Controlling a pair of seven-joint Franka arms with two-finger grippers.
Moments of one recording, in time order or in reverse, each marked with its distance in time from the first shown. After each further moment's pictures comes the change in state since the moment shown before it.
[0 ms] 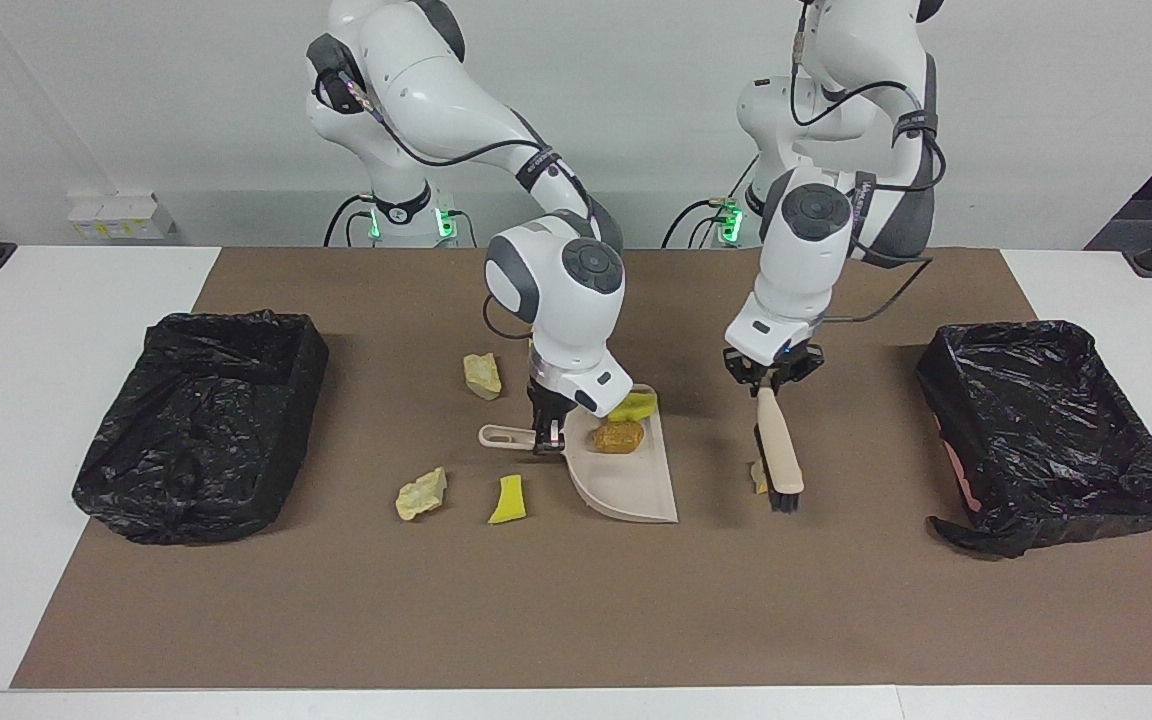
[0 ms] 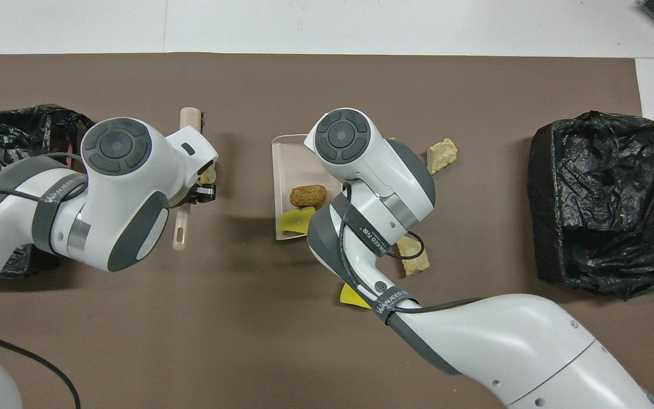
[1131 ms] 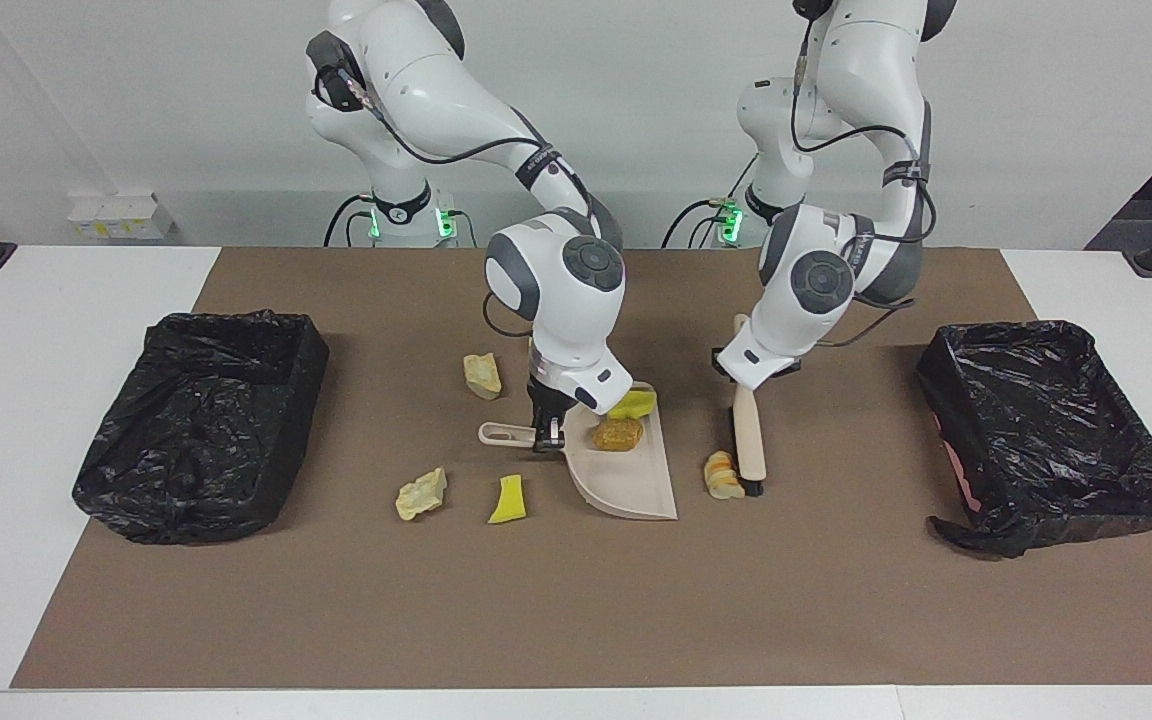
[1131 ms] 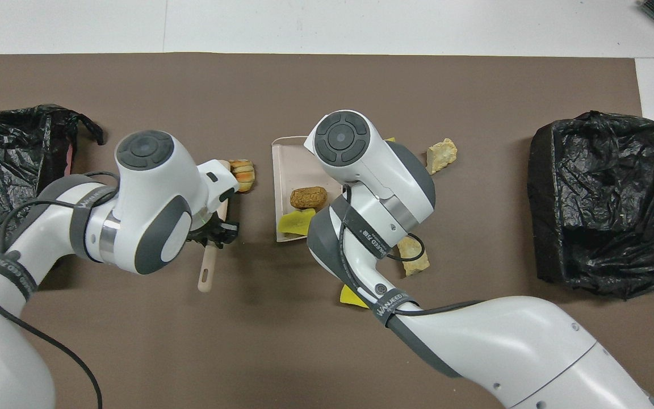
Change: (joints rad) left arm -0.079 0.020 -0.037 -0.068 -0.231 -0.134 0.014; right arm 0.001 -0.011 0.000 -0.015 0.000 0.000 0.000
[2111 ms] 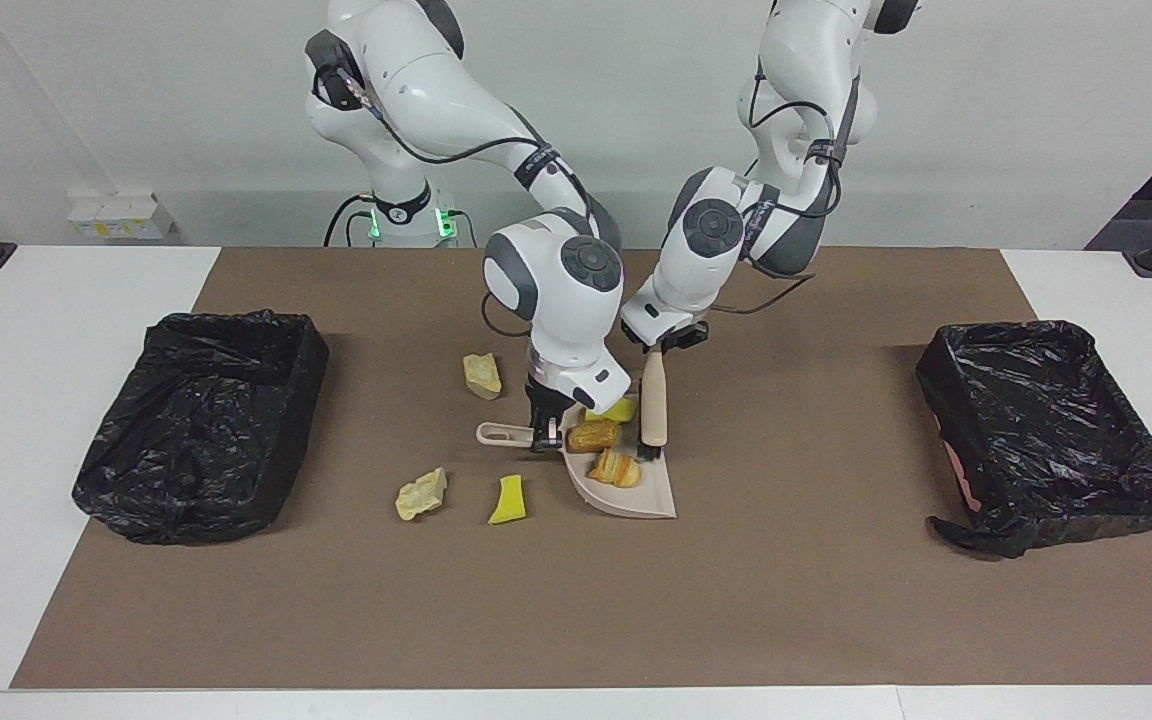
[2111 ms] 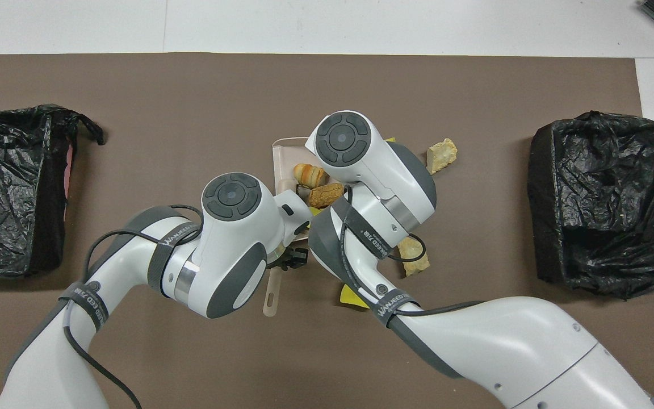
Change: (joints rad) left arm -0.160 -0.045 0.022 -0.011 -0.096 0.072 -0.064; right arm -0.005 -0.003 -0.001 -0.007 -0.001 0.009 0.000
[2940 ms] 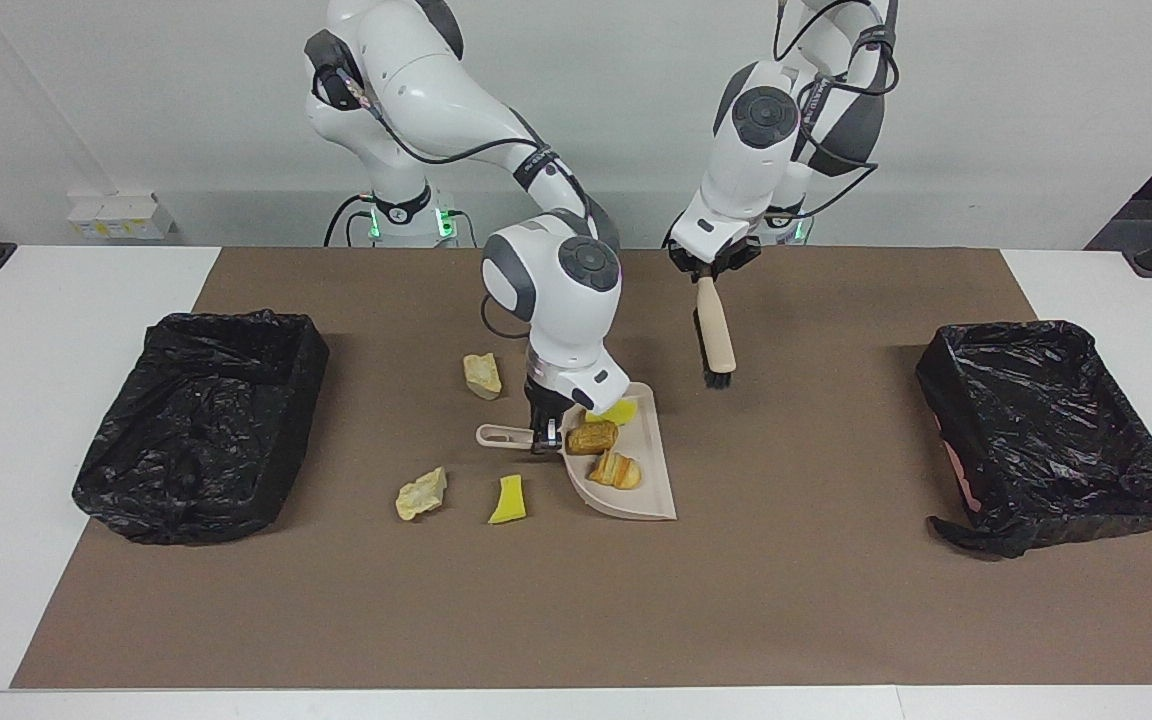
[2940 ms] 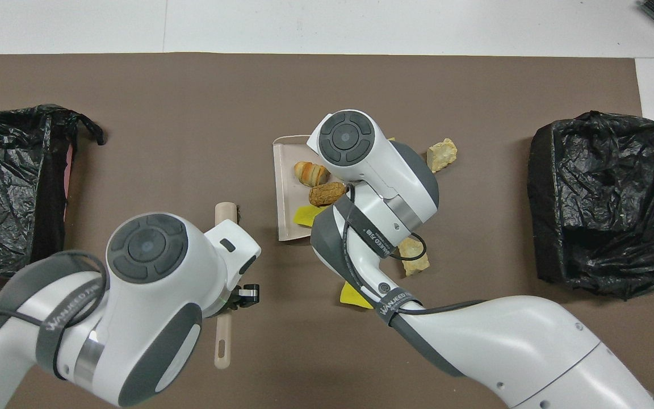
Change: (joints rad) left arm 0.031 -0.364 -0.007 -0.225 0.003 -0.178 -0.119; right arm -0.008 -0.004 -0.001 -0.002 0.000 0.008 0.000
